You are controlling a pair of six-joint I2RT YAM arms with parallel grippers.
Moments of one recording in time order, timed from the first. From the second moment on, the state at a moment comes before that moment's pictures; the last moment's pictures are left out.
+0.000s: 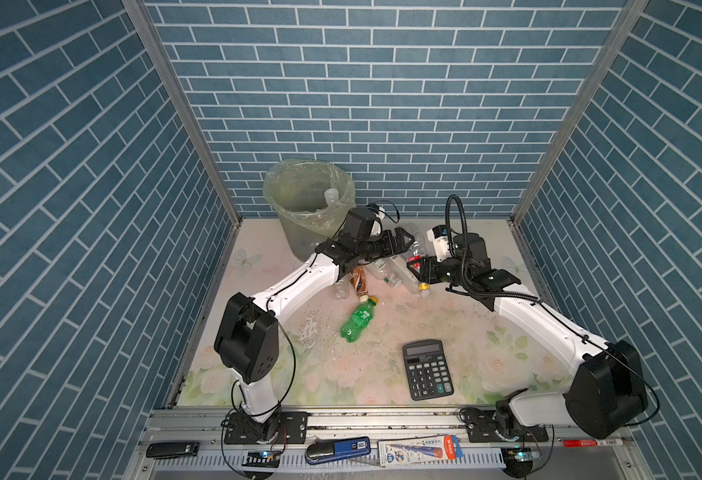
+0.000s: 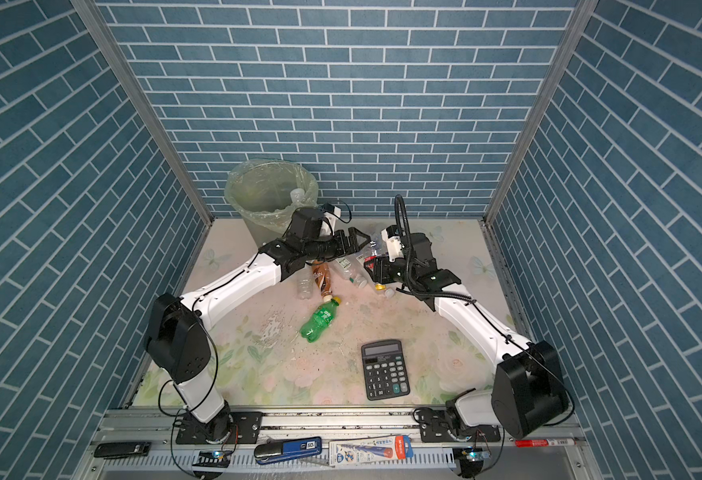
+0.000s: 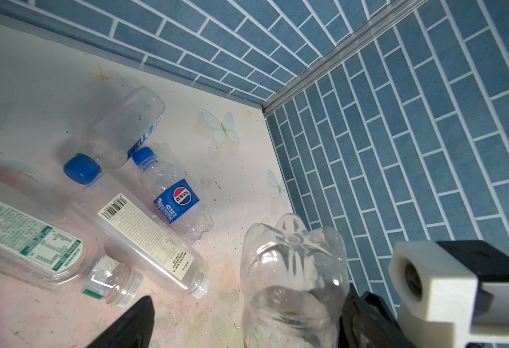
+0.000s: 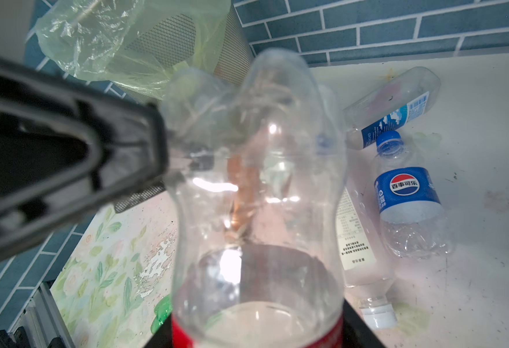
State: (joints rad) left arm -0.61 1.78 1.51 -0.20 0.35 -0.76; right arm 0.49 1.37 1.05 -0.25 -0.32 0.31
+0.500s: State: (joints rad) left arm -0.63 1.82 1.51 -0.16 0.37 -0.78; right arm 0.53 1.41 1.06 -0.25 -0.35 0.31
